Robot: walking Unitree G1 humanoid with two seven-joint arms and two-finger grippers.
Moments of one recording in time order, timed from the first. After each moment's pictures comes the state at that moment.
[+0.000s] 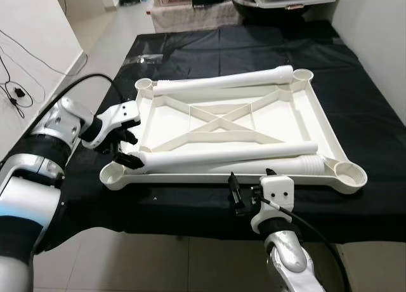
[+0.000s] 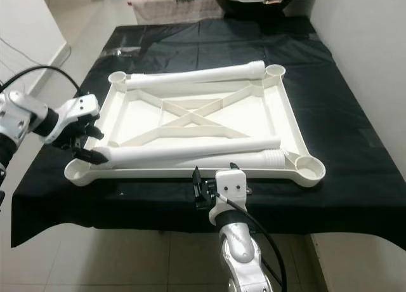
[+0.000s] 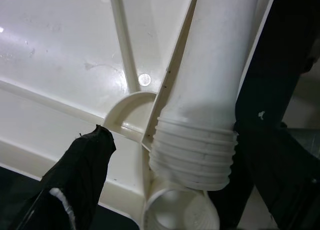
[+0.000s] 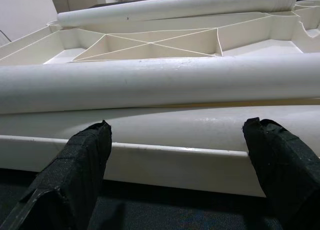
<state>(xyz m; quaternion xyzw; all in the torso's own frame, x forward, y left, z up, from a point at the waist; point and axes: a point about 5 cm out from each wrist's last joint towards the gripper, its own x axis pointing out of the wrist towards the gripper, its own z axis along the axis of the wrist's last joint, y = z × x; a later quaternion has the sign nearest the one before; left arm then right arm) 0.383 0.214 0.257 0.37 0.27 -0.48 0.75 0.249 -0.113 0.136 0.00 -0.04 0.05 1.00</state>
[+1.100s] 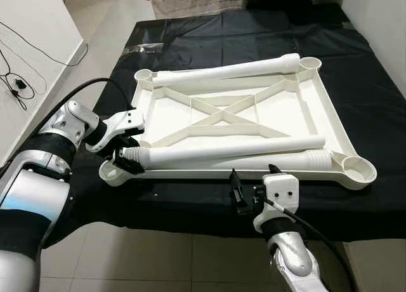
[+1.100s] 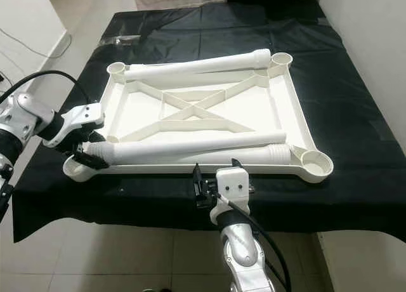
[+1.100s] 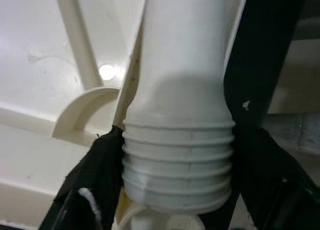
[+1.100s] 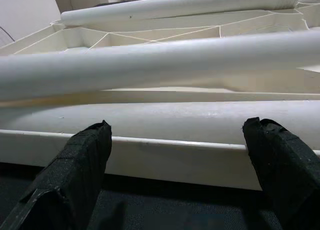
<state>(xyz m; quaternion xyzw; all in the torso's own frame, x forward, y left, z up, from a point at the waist) 0.382 0.208 0.245 0.37 0.27 -0.52 0.72 0.242 -0.115 0.146 -0.01 -0.05 0.05 1.00</state>
